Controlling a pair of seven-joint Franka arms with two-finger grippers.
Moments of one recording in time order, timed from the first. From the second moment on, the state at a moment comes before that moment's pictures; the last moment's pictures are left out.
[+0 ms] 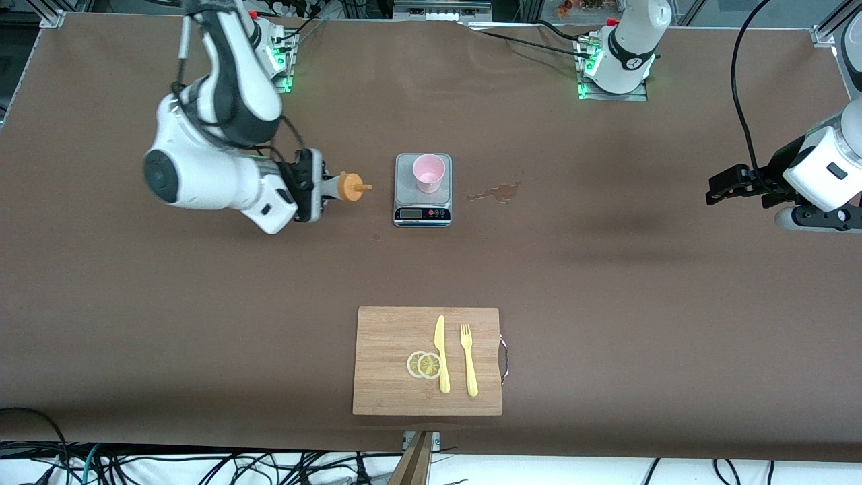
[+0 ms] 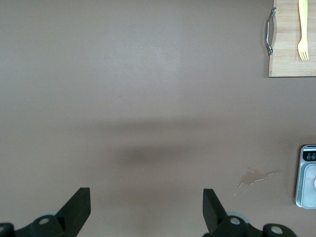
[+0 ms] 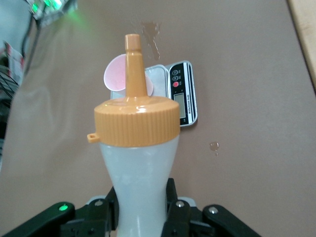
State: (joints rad) left arm 0.02 0.14 -0.05 -1.53 -0.04 1.59 -0.02; right arm 0.73 0.32 -0.47 -1.81 0.71 1.76 -1.42
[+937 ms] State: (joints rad) left arm 0.02 0.14 -0.05 -1.53 -0.04 1.59 -0.02; right arm 0.27 0.65 -0.47 -1.83 1.06 1.33 -2.33
